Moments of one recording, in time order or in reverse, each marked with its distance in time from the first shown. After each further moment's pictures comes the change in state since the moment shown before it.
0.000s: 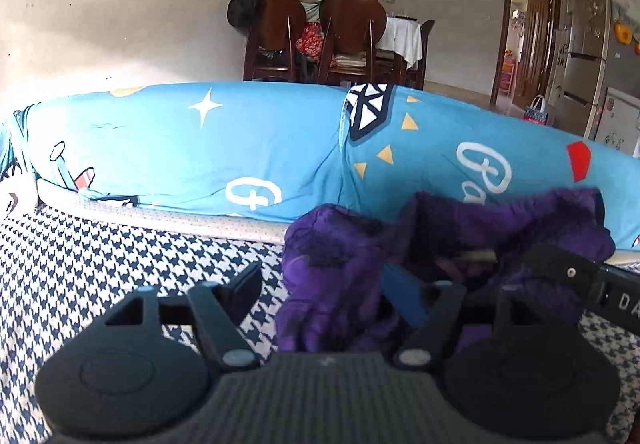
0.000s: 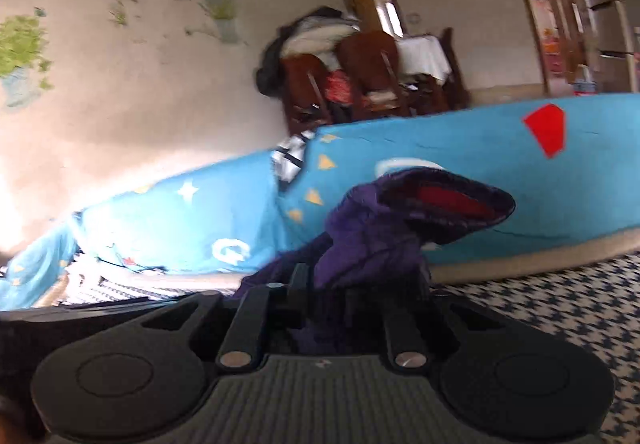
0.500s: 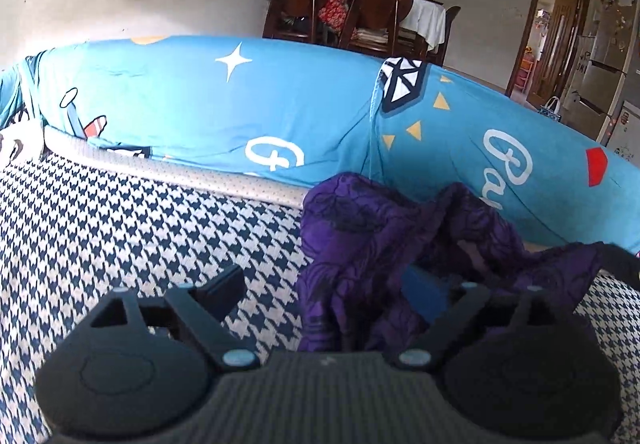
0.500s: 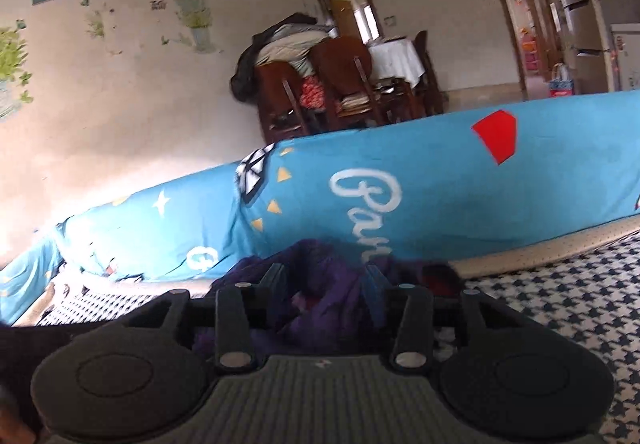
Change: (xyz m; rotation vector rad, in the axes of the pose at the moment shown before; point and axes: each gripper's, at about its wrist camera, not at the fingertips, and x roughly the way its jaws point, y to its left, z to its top) left arm 0.008 0.029 -0.005 -0.125 0.103 -0.008; right arm -0.031 -0.022 0.007 0.012 -0.006 0.005
